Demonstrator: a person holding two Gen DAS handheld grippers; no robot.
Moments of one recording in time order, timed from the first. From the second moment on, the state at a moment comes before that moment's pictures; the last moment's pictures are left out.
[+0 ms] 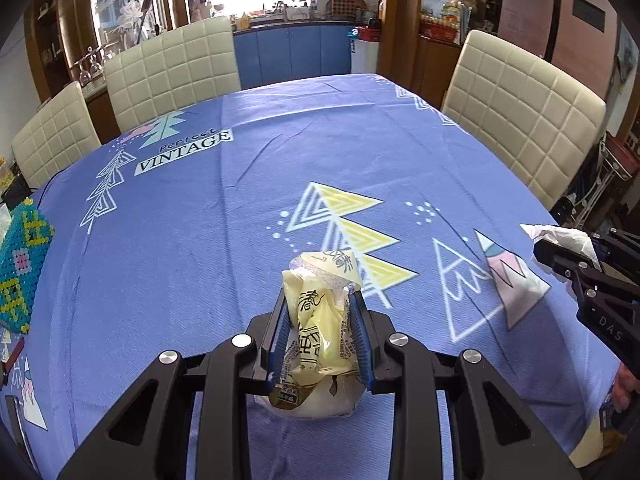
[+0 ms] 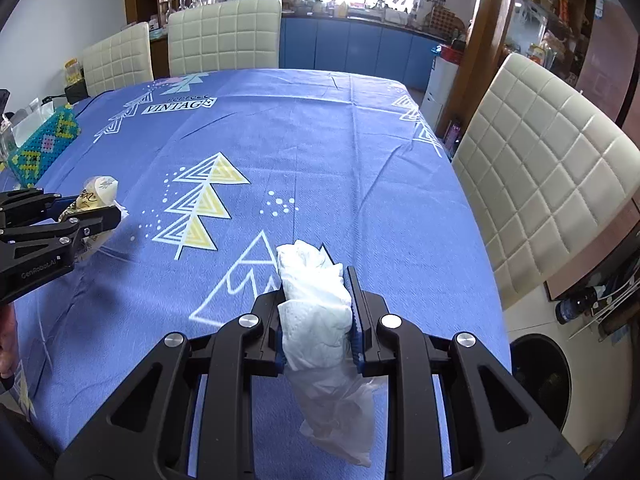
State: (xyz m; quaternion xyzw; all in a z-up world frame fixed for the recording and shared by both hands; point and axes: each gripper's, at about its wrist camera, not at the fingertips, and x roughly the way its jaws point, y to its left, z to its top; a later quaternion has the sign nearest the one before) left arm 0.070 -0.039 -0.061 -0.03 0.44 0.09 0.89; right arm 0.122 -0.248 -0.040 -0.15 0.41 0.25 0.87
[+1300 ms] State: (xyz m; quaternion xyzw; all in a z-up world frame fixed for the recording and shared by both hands) left arm 0.139 -0.282 -0.035 0.09 0.42 -0.13 0.90; right arm 0.117 -0.445 -0.023 -0.08 0.40 0.11 0.91
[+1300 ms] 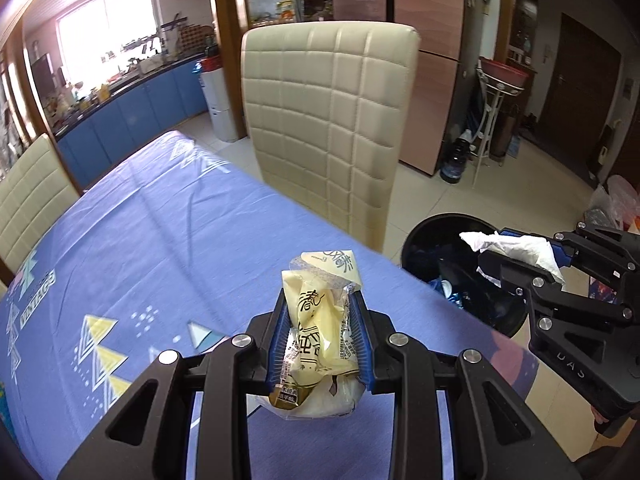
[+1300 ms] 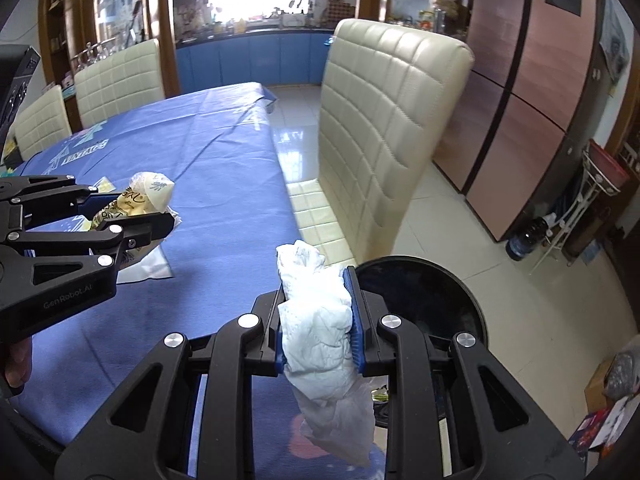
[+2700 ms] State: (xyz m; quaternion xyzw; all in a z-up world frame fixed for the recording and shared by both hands) left arm 0.182 -0.406 -0.024 0.15 0.39 -0.23 0.88; right arm 0.142 -0.561 -0.020 -0.01 0.37 -0.03 0.93
